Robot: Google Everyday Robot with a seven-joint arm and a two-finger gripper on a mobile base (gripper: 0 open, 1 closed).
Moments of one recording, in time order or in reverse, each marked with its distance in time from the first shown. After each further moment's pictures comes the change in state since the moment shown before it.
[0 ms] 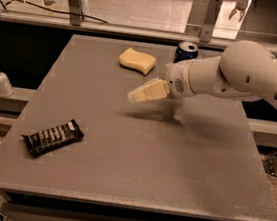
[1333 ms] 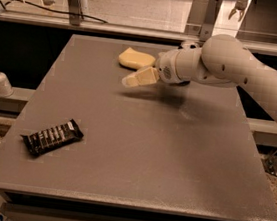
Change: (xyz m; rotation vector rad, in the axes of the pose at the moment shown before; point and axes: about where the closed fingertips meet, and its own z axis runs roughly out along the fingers) arm -0.018 -0.056 0.051 0.051 -0.042 -0.014
